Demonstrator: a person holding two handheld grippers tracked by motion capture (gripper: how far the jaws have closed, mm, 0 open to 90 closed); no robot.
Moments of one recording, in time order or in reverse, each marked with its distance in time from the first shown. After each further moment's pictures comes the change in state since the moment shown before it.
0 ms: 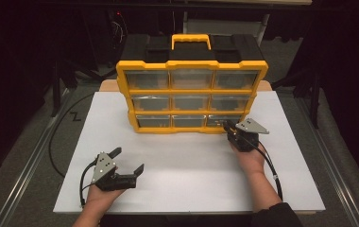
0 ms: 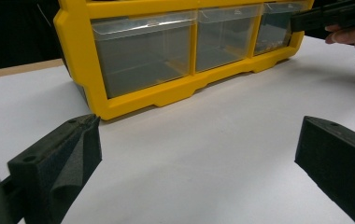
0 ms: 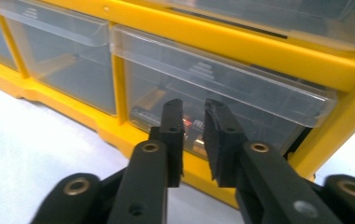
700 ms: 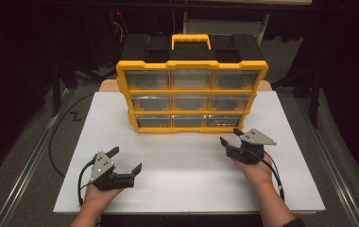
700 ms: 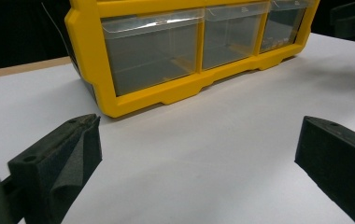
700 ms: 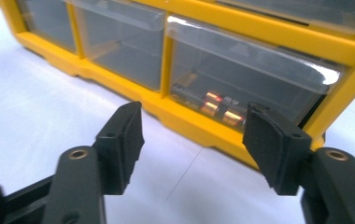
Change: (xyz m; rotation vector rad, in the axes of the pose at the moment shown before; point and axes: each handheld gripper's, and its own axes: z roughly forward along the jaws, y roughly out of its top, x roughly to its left) left arm 0.005 0.001 -0.003 0.006 0.005 0.003; right arm 0.013 -0.008 -0.041 0.017 0.076 -0.026
